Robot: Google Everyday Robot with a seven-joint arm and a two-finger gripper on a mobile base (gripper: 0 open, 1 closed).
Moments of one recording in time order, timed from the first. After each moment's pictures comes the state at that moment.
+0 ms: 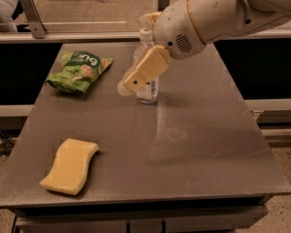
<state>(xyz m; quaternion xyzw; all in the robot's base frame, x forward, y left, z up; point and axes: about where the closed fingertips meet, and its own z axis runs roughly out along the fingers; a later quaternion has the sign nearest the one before) 0.513 0.024 0.992 -0.59 0.65 0.24 0.40</state>
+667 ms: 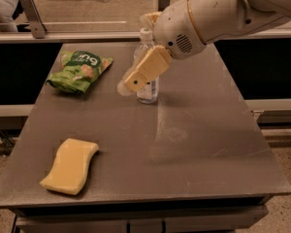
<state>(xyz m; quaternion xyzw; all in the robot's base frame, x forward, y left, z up) 0.513 0.024 0.993 -0.59 0.65 0.24 0.40</state>
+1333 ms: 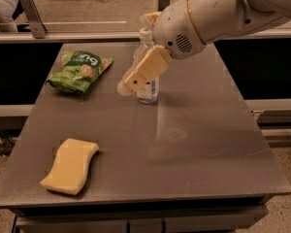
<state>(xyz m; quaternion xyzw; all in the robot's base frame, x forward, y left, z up) 0.513 0.024 0.993 -0.59 0.65 0.24 0.40</state>
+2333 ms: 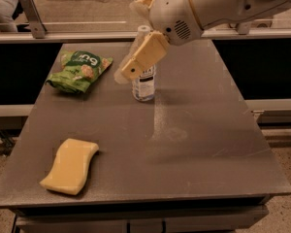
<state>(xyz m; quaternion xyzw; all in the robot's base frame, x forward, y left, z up) 0.519 0.034 1.025 -0.62 0.61 0.23 0.44</state>
